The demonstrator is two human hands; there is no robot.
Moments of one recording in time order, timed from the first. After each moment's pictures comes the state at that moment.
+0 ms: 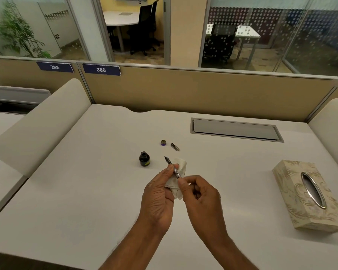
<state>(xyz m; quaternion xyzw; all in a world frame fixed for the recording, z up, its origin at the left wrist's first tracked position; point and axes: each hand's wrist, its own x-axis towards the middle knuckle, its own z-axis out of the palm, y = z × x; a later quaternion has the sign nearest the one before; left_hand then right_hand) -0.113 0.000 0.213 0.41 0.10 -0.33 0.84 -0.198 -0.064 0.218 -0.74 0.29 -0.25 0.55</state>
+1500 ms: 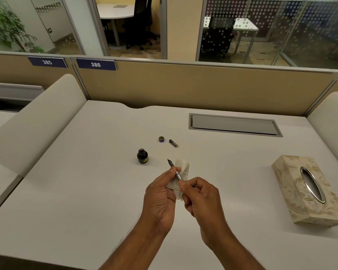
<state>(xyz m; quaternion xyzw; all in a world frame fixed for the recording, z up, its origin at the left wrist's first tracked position) -0.114 -0.005 0.199 0.42 0.13 -0.35 0.83 -0.196 -0.069 0.220 -0.60 0.35 -0.16 0.70</state>
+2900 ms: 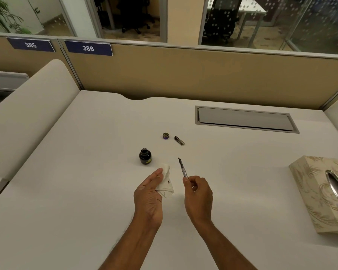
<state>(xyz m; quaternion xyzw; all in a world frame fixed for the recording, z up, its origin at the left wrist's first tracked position) -0.030 -0.001 0.120 0.49 0.20 -0.27 0.80 -0.100 -0.095 0.064 -0.72 0.47 -0.25 0.45</state>
